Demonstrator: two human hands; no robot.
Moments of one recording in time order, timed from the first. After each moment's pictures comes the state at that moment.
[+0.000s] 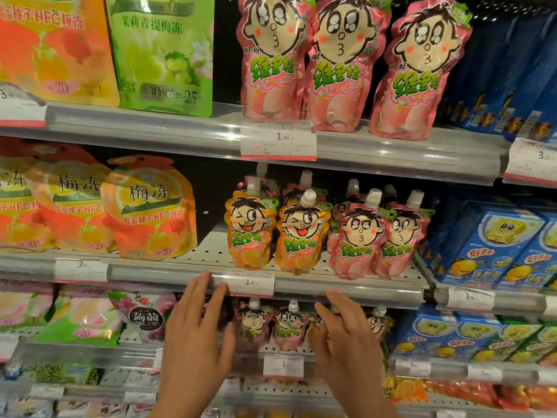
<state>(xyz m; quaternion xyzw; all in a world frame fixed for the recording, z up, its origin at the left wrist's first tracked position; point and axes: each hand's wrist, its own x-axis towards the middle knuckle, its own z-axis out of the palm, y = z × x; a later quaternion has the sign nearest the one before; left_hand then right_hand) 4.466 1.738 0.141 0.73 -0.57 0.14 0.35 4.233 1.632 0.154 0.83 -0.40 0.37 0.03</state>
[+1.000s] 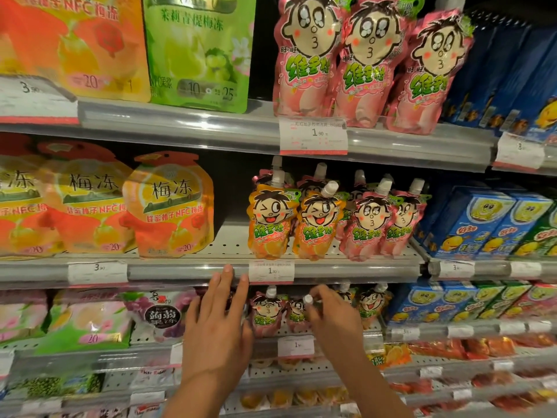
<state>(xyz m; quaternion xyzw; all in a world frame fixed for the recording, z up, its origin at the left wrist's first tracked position) 4.494 1.750 0.143 0.74 -0.62 0.11 0.24 4.290 1.641 0.149 0.79 -0.55 0.27 -0.07</state>
